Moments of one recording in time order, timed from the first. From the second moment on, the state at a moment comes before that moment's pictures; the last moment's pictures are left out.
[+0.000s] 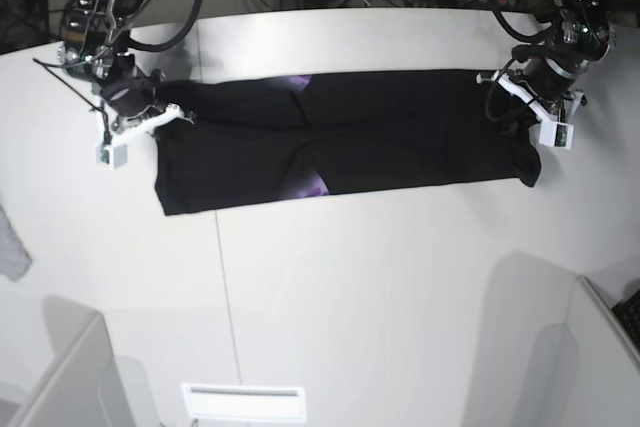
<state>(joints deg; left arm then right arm) 22.0 -11.0 -30.5 104.9 -29.6 -31.7 48.1 -16.0 4.0 17.0 107.2 27.4 2.4 -59.2</state>
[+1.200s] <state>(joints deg) 20.1 -7.6 -7.0 107.1 -30.0 -20.3 48.2 -16.0 2.3 19.6 107.2 27.2 2.4 -59.4</state>
